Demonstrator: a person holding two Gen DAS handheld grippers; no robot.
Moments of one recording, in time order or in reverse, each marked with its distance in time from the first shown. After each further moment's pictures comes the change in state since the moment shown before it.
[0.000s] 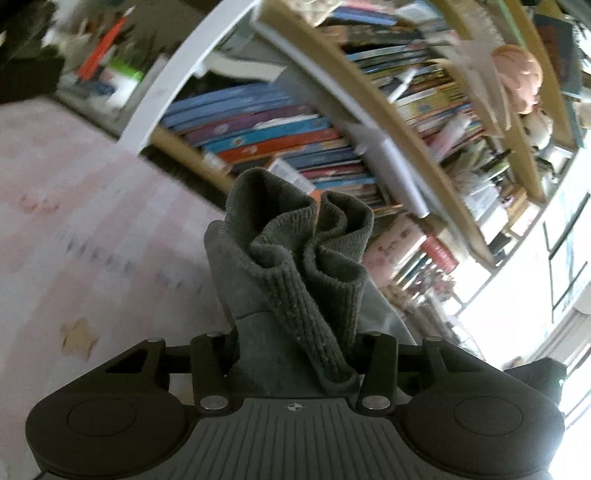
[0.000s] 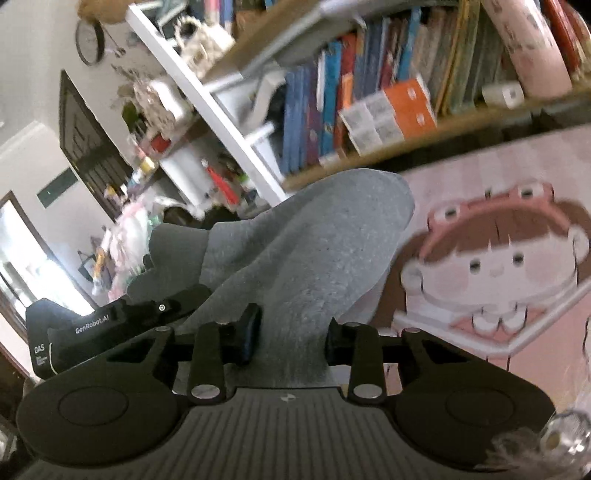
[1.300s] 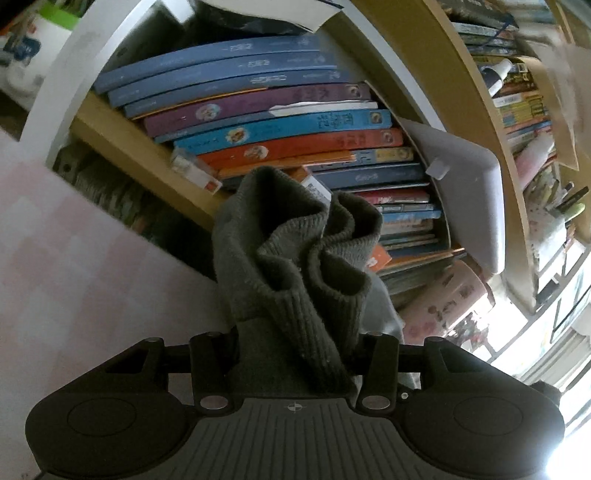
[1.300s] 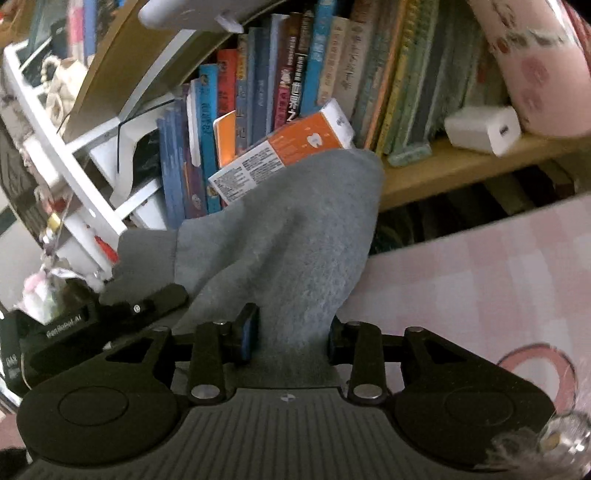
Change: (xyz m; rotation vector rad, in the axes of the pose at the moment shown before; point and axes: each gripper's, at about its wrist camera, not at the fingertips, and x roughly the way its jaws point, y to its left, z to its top) left arm 0.191 0.059 0.089 -0.087 0.046 -0.040; right arm 0.126 -0.122 0.109 0.095 -0.042 -0.155
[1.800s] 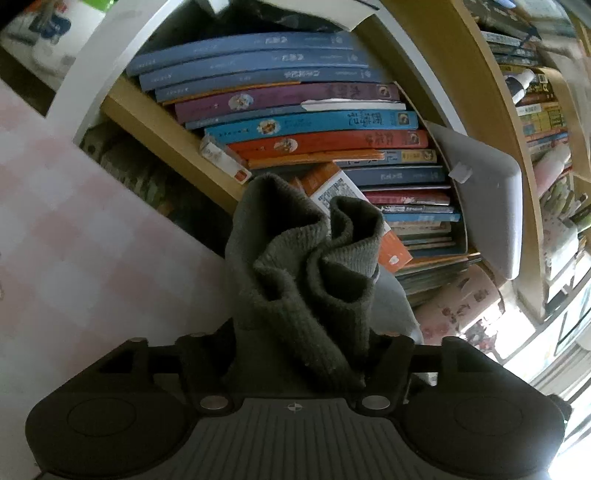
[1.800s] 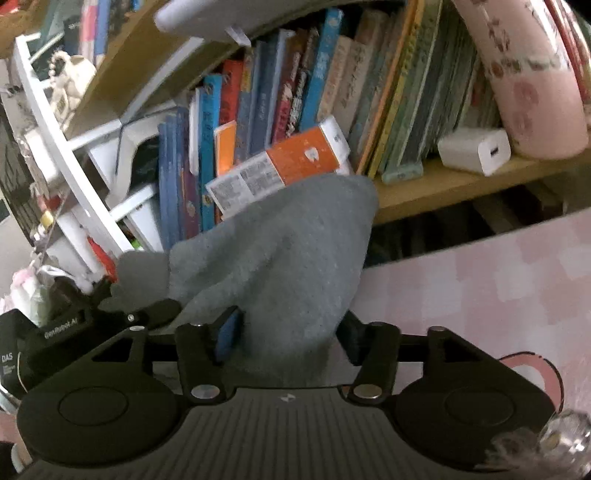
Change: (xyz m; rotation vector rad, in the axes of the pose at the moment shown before) left arm -0.006 0.006 -0.001 -0.022 -0.015 0.057; right arm -0.009 0.005 -0.007 -0.078 -0.083 -0.040
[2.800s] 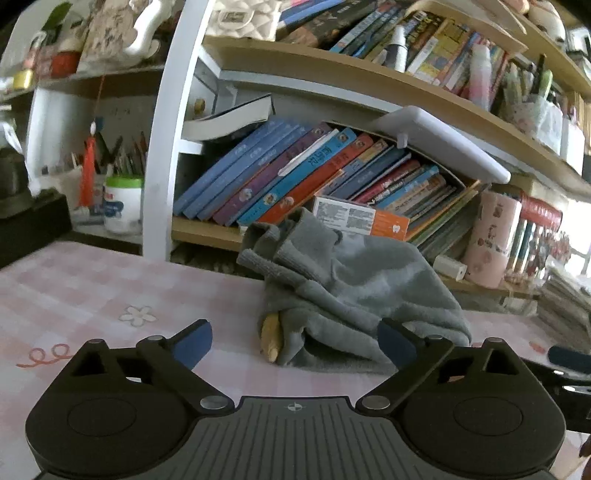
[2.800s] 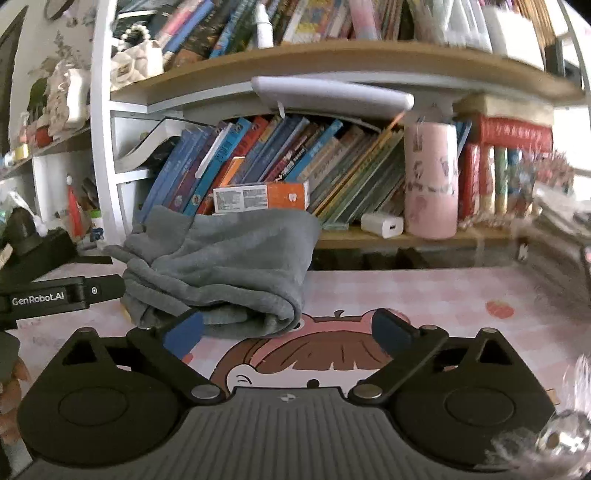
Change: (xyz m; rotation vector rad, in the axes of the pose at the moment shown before) left arm -0.107 -0.082 -0.088 0.513 -0.178 0.369; right arm -0.132 0.089 -0.090 -0.354 -0.176 -0.367
